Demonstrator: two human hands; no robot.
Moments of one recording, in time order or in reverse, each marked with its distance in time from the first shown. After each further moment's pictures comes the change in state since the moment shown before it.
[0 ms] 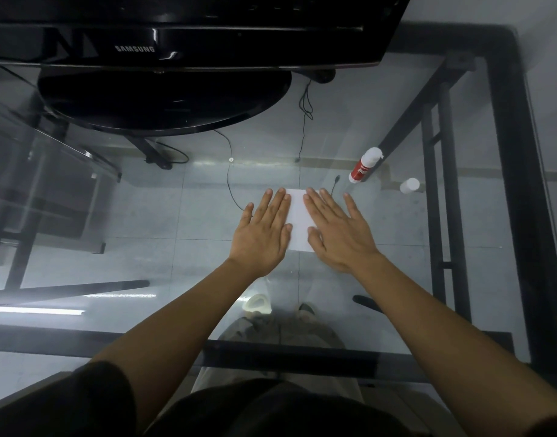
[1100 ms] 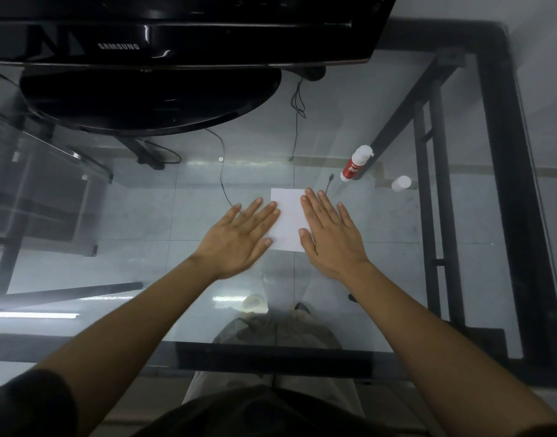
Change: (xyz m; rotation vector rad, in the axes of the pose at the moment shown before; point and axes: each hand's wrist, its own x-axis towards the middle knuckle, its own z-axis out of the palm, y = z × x) left_hand -0.011 -0.032 -0.018 0.108 -0.124 0.280; right_hand -0.007 -0.005 0.015 0.151 0.011 0.112
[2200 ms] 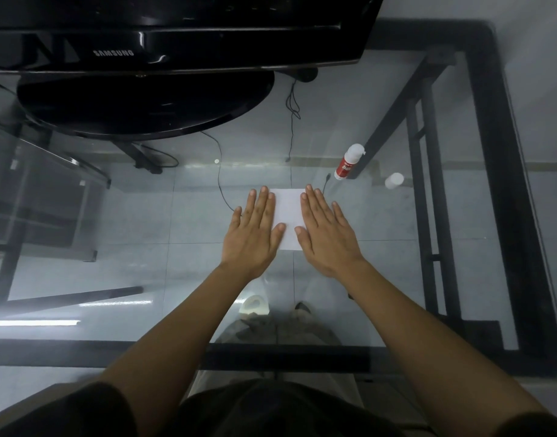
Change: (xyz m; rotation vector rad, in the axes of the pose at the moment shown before) left_hand 0.022 0.037 0.014 -0.215 0.127 -0.330; right_hand -0.002 -0.003 -0.001 0.002 0.019 0.028
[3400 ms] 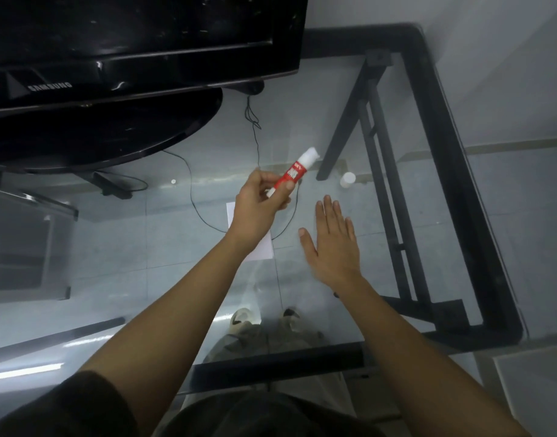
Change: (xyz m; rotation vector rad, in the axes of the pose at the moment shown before) left_hand 0.057 0.081 -0.052 -1.262 0.091 -0.111; right_hand -0.036 0.041 -0.001 0.228 0.107 0.398
